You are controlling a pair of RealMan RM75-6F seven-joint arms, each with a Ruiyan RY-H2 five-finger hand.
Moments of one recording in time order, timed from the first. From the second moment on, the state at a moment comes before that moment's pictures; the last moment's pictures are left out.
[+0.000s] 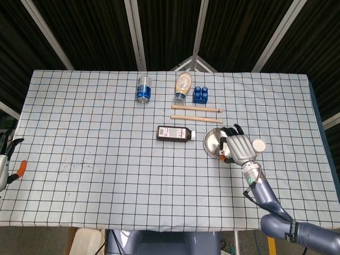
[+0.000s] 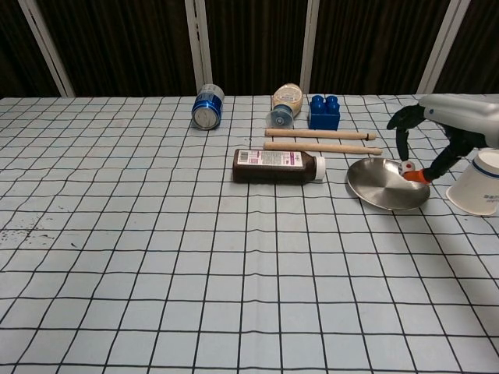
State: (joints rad) left arm -0.16 -1.22 -0.12 -1.40 1.40 1.46 -0.02; right arm 0.60 -1.42 0.28 -1.52 -1.06 0.92 -0.36
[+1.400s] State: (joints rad) left arm -0.14 -1.21 -0.13 -1.40 1.38 1.46 -0.04; right arm 0.79 -1.65 0.25 -0.95 -1.06 0.65 -0.14
